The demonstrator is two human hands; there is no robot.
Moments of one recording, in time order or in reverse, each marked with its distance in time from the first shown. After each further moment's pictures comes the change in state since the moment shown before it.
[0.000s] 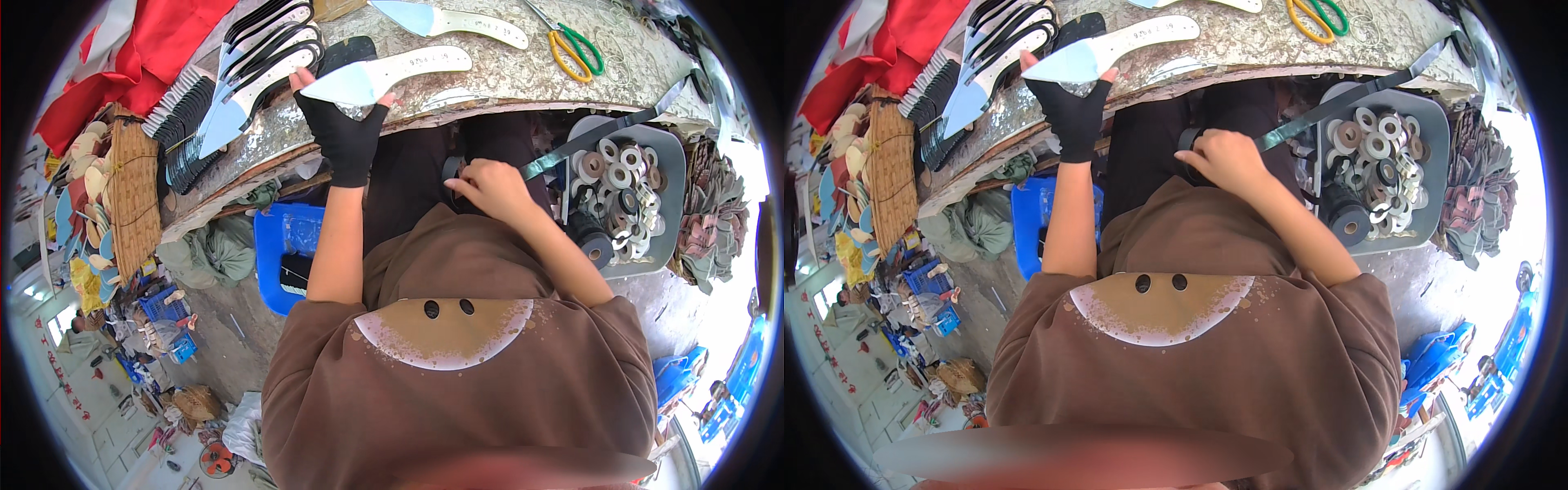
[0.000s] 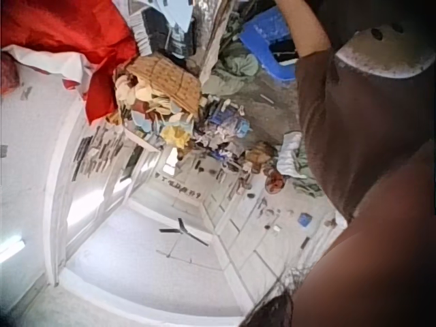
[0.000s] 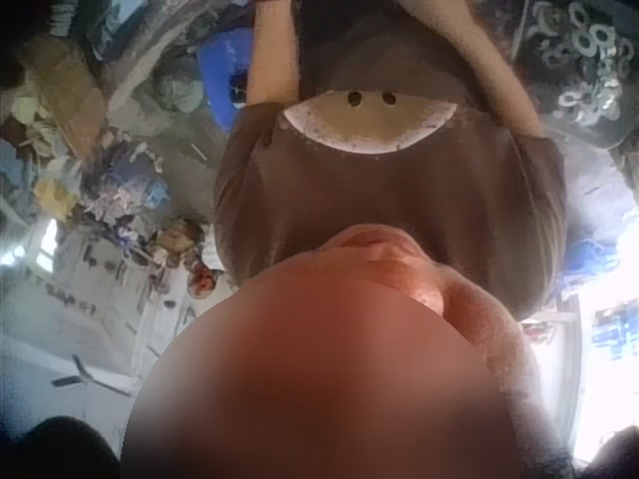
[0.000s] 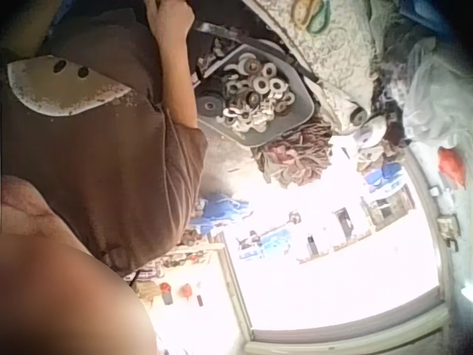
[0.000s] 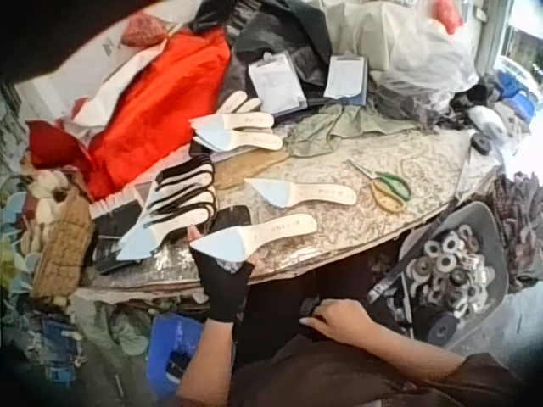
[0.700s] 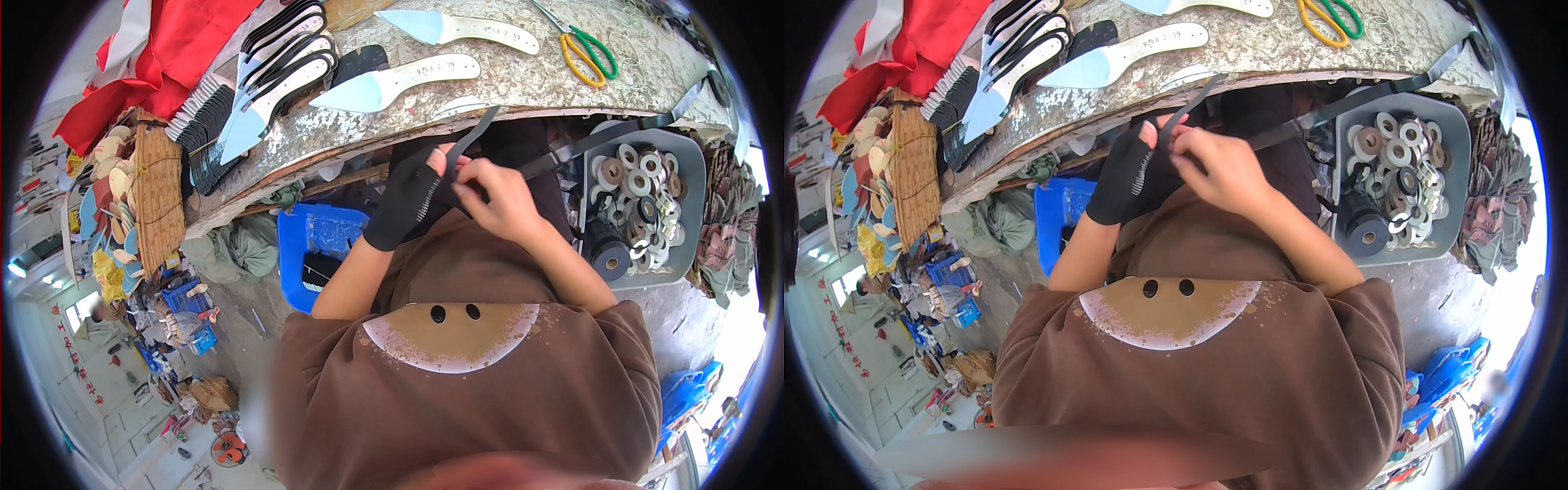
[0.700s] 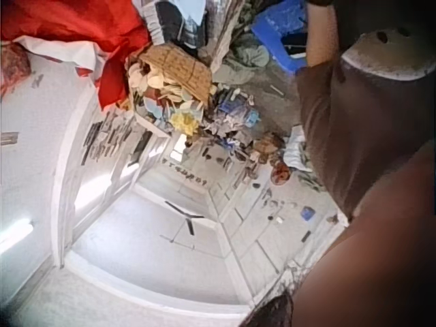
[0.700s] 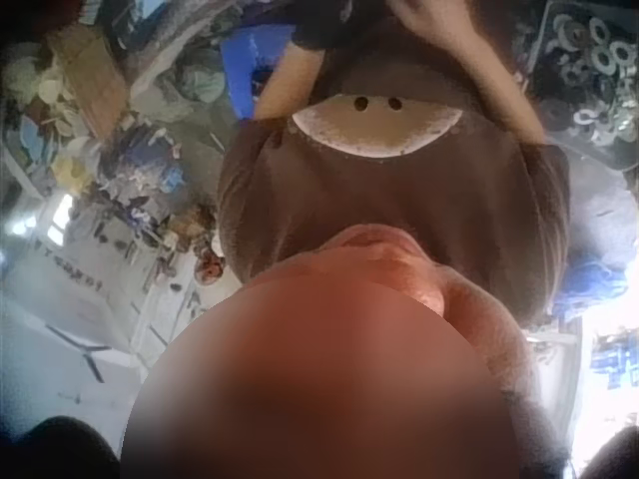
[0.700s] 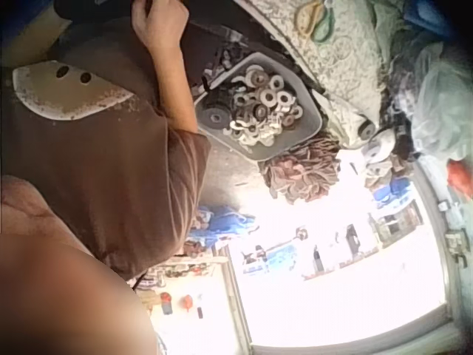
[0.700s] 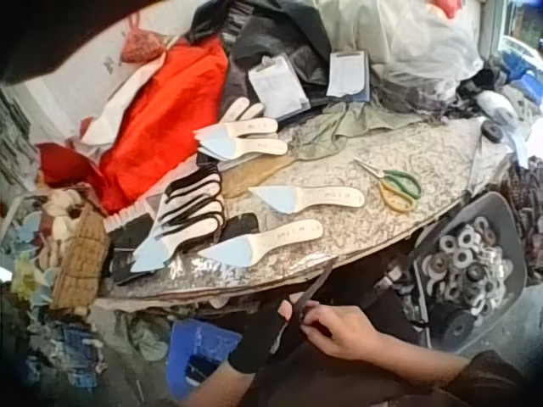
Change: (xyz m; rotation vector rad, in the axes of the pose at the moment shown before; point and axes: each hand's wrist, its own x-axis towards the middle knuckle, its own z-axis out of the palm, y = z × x) left_hand -0.035 0.107 -0.027 -0.521 -0.698 -0.466; right_hand 0.006 -0.040 -0.028 0.442 0.343 -0.321
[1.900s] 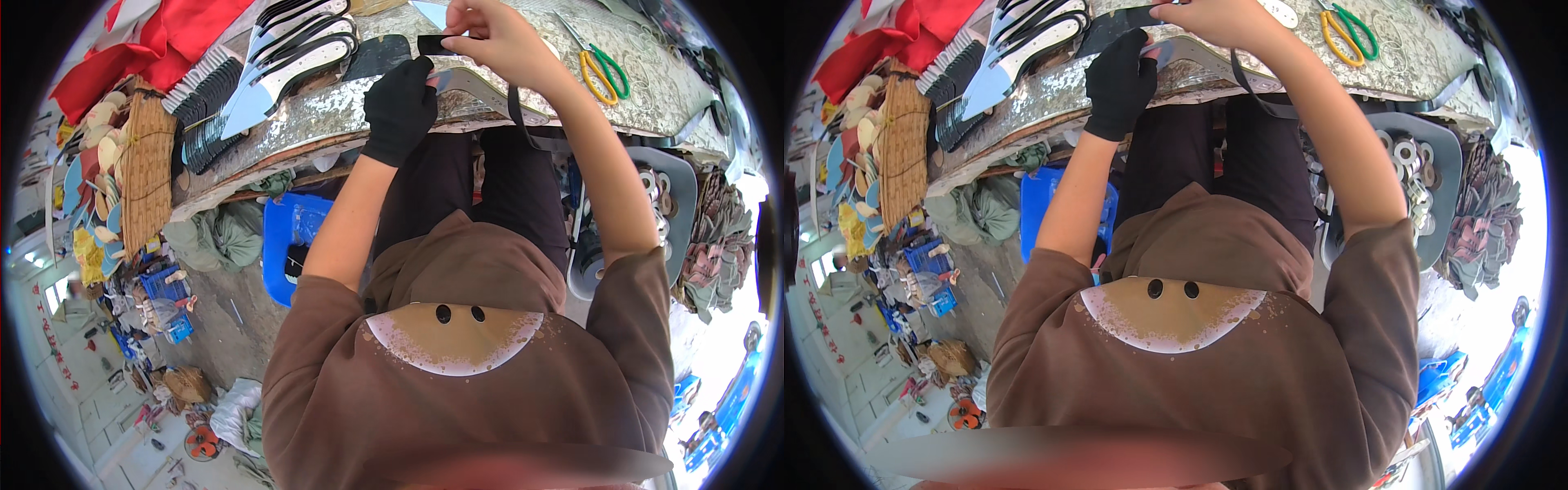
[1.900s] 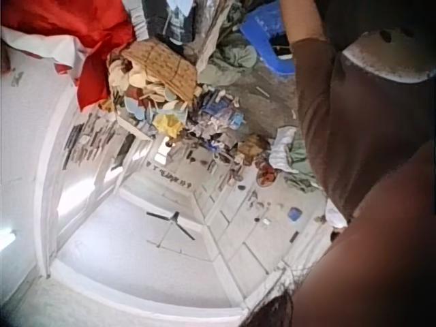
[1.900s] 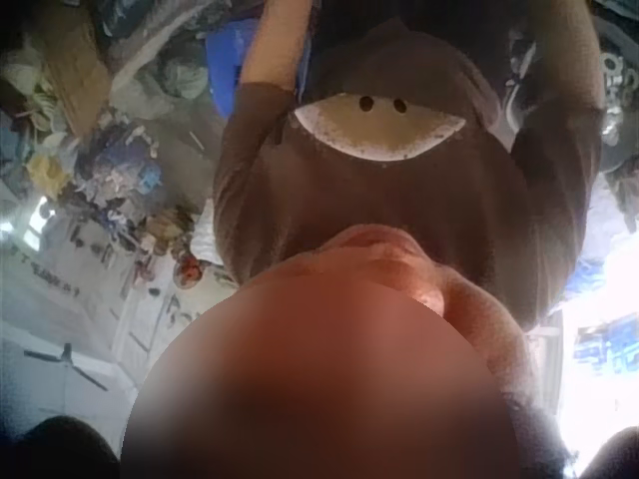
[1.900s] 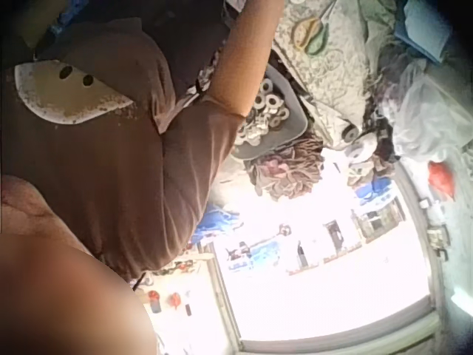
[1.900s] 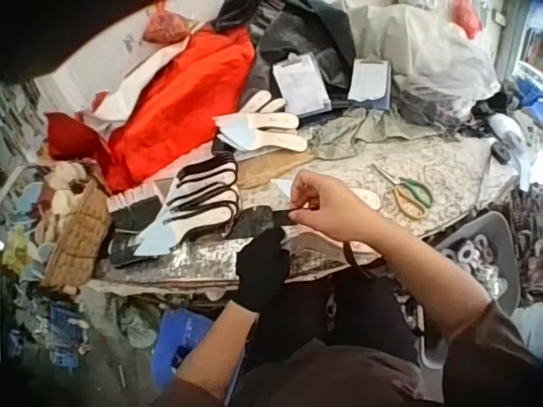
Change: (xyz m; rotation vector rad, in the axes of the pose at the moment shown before) left_hand 0.094 -0.031 -0.046 0.824 0.493 0.507; right_hand 0.184 0.005 -0.047 0.156 -0.194 0.189
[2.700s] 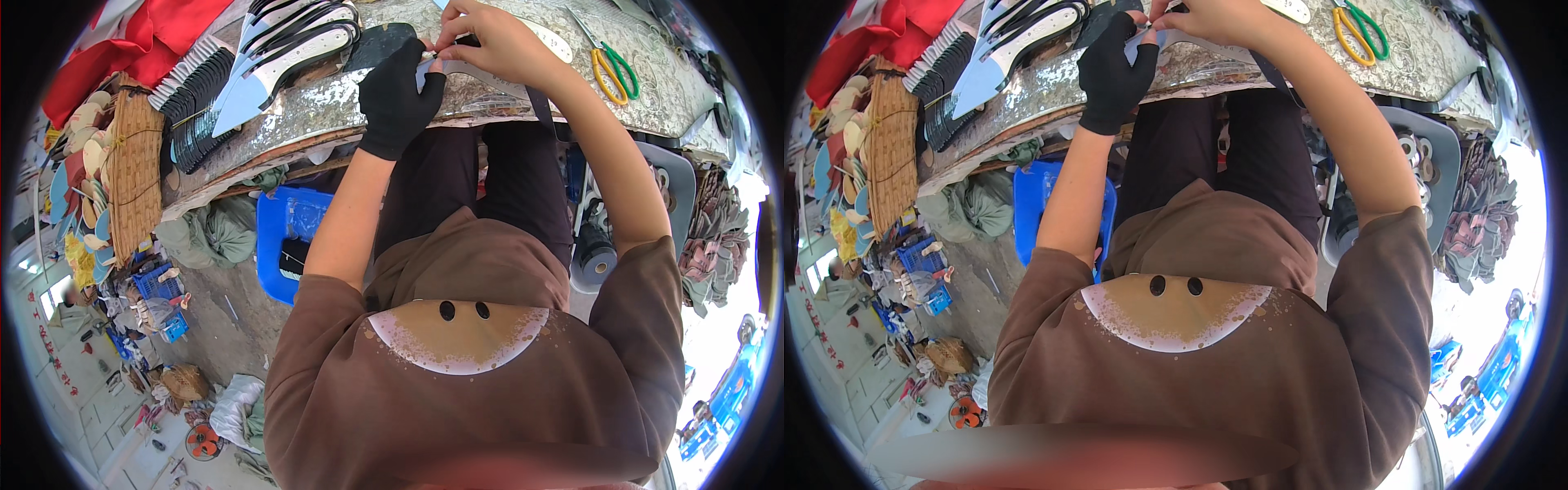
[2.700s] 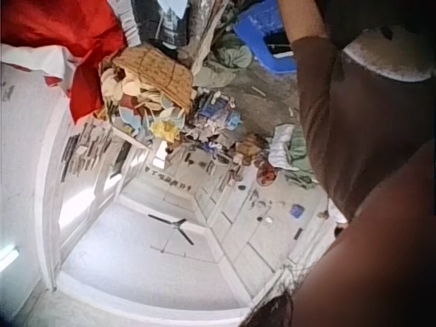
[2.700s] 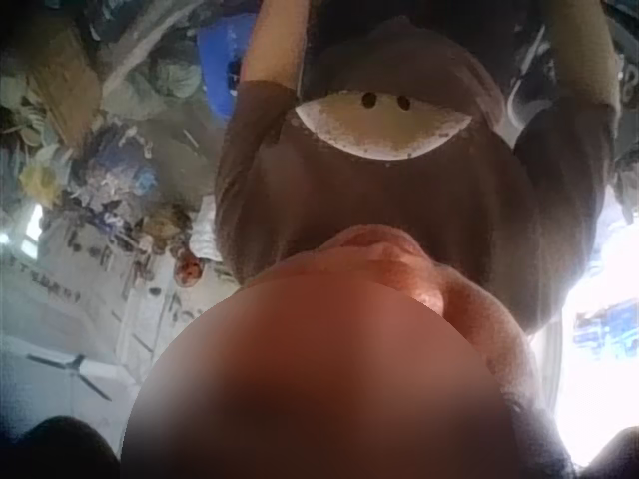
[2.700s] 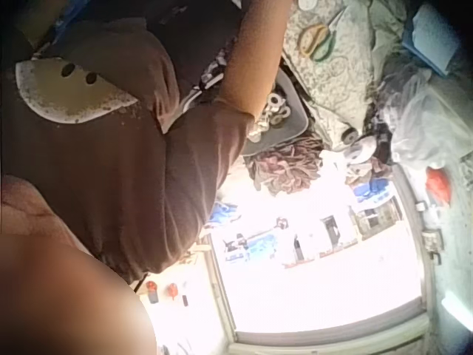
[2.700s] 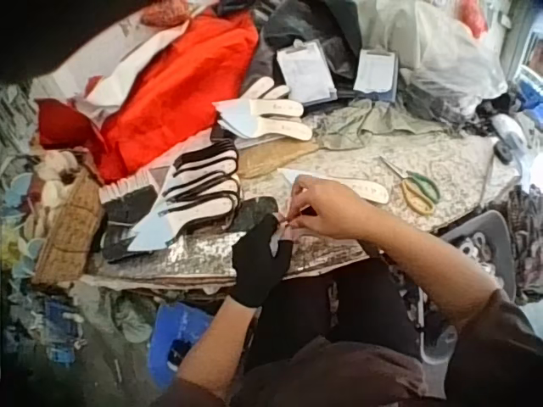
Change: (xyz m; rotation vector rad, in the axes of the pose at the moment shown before) left_hand 0.001 -0.014 -0.006 -0.229 0.103 -0.059; right_hand 0.022 0.026 0.016 -0.666 -0.175 -0.389
